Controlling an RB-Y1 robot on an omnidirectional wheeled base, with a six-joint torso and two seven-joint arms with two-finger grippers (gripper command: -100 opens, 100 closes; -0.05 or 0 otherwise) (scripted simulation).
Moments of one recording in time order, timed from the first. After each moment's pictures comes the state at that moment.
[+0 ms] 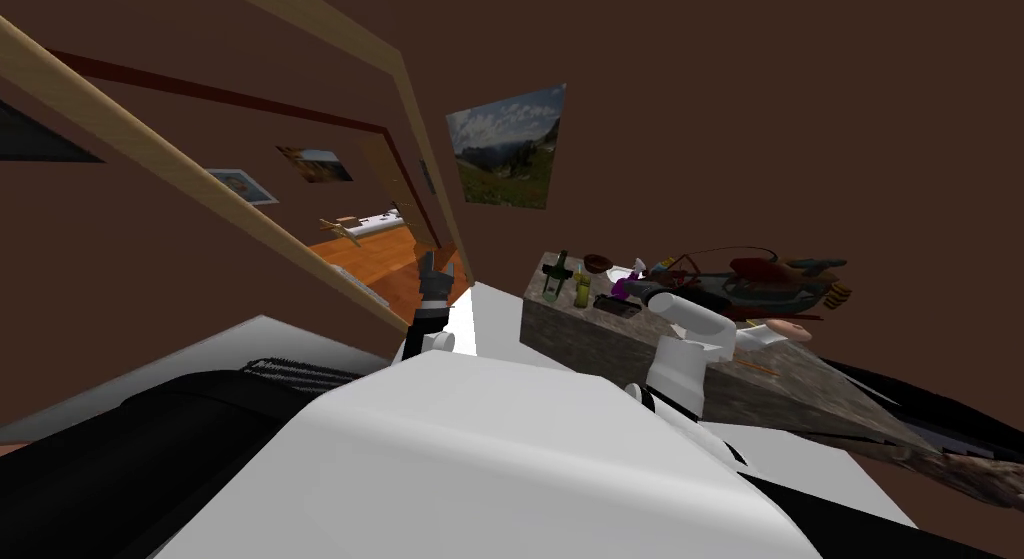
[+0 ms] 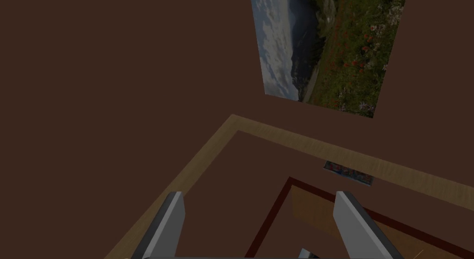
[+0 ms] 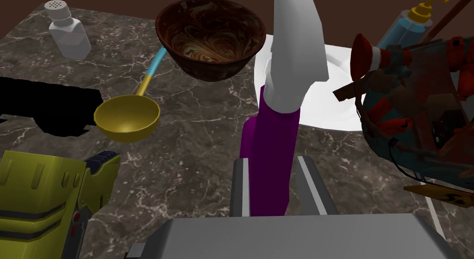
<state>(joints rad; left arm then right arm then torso) 0.48 0.00 -0.02 -2.23 0.06 -0.40 0.07 -0.24 -0.31 -0.62 -1.73 -0.36 0.94 -1.15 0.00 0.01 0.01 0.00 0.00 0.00</state>
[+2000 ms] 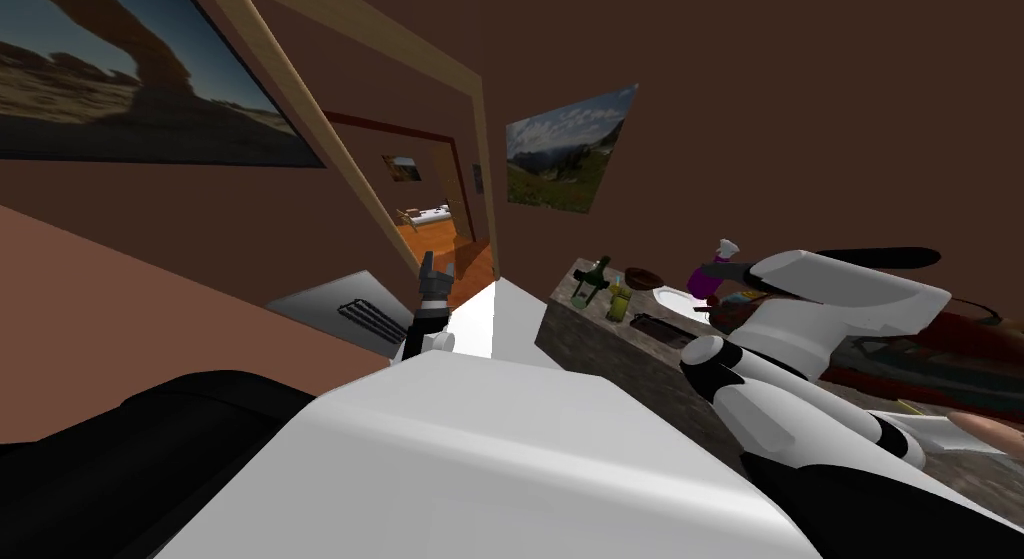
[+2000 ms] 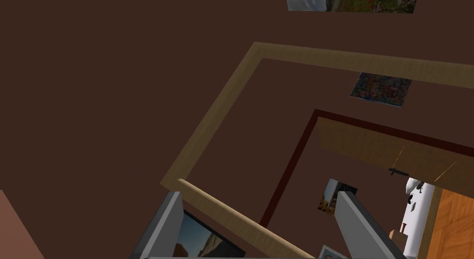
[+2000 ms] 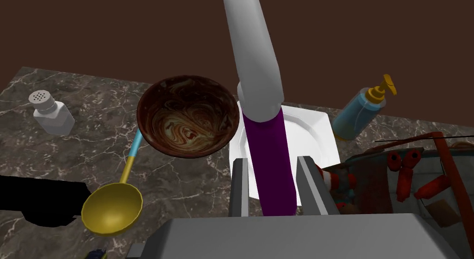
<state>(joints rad) 0.48 0.00 -0.02 -2.23 0.06 -0.40 0.07 -0.61 -0.77 -0.82 -1.17 -0.23 1.03 -1.13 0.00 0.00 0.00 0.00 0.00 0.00</state>
